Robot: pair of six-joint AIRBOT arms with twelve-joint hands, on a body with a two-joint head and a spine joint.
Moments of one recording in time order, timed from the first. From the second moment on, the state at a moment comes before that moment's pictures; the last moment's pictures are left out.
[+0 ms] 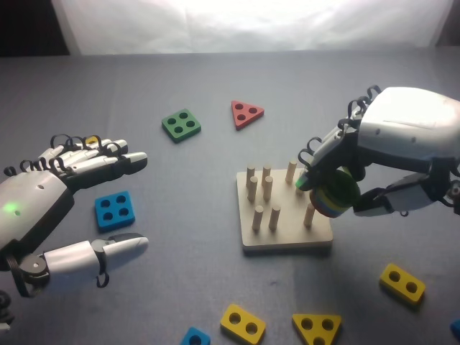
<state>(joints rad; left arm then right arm) 1.26 -0.85 0.97 -0.33 -1.31 0.68 -0.78 -1.07 1.25 -0.52 0.74 -0.39</state>
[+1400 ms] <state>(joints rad) 1.26 -0.85 0.97 -0.33 -1.32 0.67 -0.77 -1.12 1.27 -0.57 0.72 -0.39</state>
